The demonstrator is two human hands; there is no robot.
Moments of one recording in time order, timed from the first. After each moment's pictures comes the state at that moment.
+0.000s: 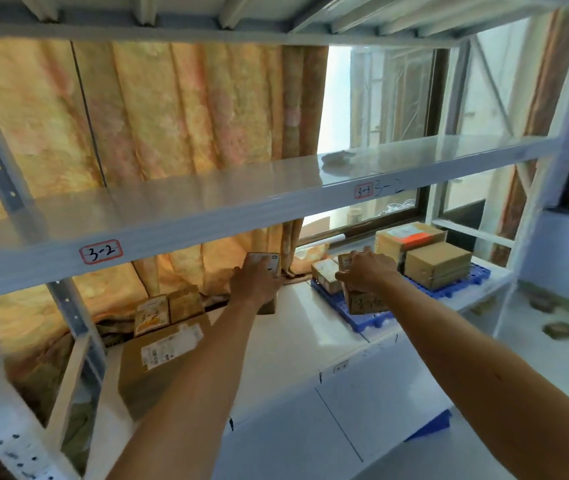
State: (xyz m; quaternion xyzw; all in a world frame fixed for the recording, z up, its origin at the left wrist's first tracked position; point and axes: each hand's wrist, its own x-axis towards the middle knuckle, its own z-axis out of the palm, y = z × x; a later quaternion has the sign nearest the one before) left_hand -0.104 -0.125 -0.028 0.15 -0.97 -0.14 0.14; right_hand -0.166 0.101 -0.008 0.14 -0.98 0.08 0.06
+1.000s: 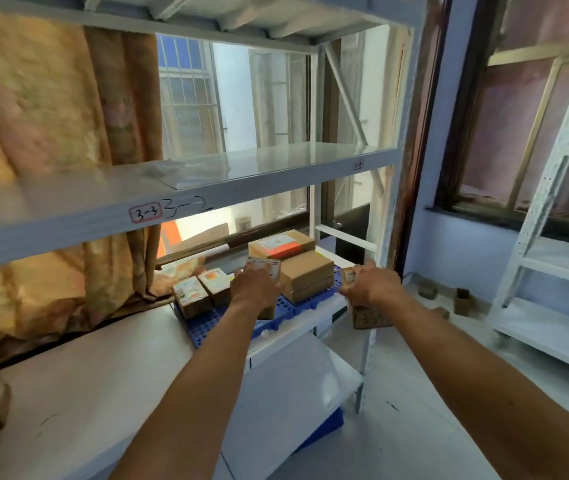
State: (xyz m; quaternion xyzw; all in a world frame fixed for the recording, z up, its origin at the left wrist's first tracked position) left_hand -0.295 0.217 -0.054 0.05 -0.98 -0.16 0.11; right_hand -0.304 0.455 -0.040 0.00 -1.00 0.03 0.03
